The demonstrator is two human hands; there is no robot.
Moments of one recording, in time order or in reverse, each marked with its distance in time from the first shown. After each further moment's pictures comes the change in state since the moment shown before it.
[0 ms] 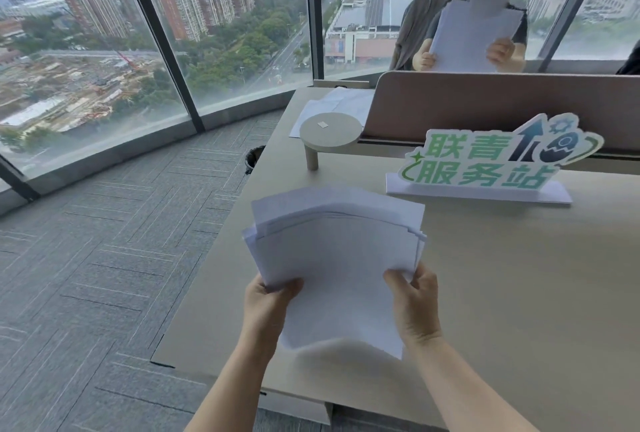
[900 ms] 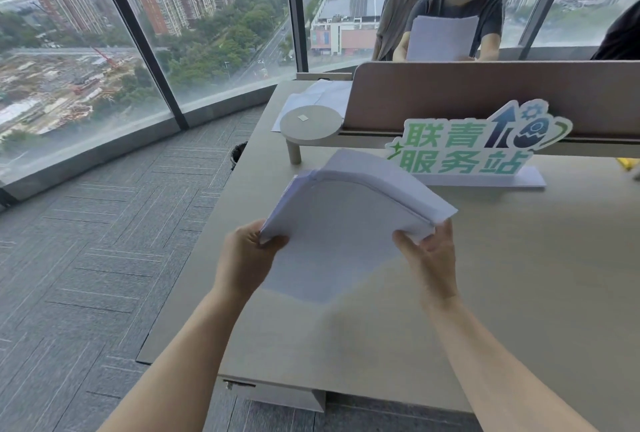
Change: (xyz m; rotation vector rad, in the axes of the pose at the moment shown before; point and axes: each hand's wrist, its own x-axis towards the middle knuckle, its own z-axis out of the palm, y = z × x) left_hand 0.030 0.056 0.018 0.703 -0.102 0.338; right_hand 0.029 -0.039 -0.042 -0.046 0.115 -0.030
